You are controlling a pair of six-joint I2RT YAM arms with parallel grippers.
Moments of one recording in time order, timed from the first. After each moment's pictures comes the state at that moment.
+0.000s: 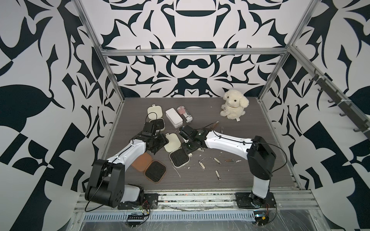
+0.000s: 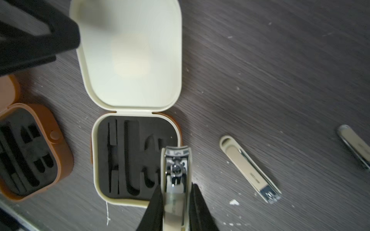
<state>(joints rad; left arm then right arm) -0.26 1.40 0.76 -0.44 0.26 -0.79 0.96 1.91 1.46 -0.73 0.04 0.44</state>
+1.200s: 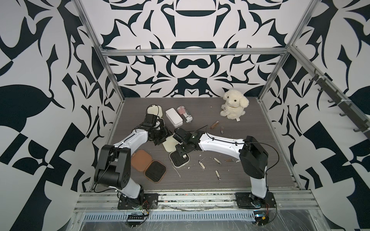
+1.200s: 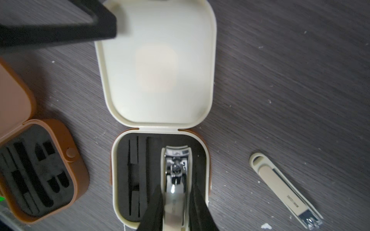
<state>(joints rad) -0.22 1.58 0.93 -0.42 0.47 -0.73 1.02 1.96 1.50 -0.67 0.06 0.49</state>
